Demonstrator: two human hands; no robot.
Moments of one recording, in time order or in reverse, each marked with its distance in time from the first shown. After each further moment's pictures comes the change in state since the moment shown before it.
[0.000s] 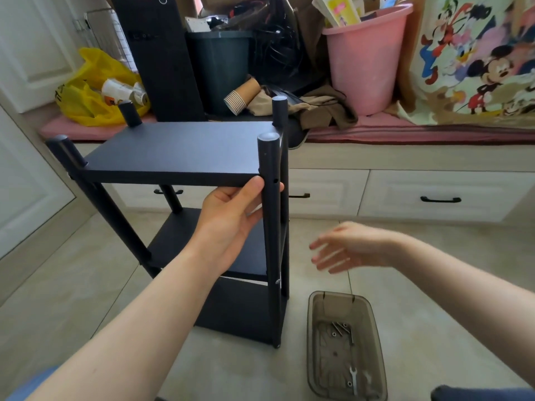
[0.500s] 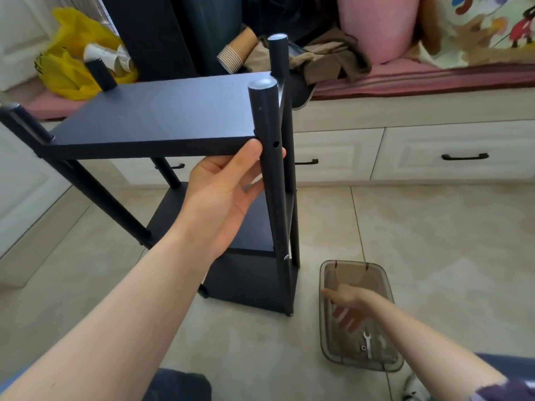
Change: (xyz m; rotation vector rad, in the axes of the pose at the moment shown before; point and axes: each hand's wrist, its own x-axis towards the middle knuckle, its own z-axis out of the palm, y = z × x) left_hand -0.005 -0.004 -0.003 0.026 -0.065 0.024; right_hand 0.088 0.181 0.091 -0.130 -0.032 0.535
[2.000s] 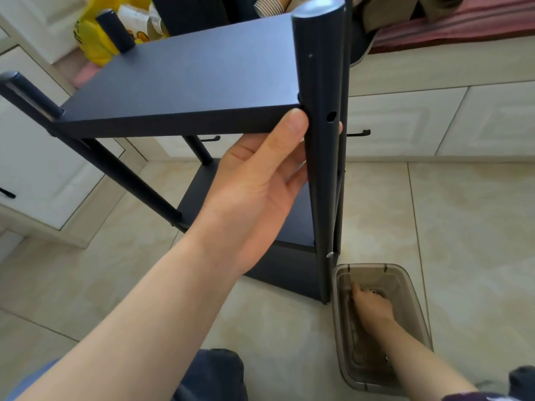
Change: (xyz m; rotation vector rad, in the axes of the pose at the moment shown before) left_hand 0.001 -0.006 -0.002 -0.038 -0.042 -0.070; right_hand 0.099 0.025 0.068 -0.846 0.434 -0.318
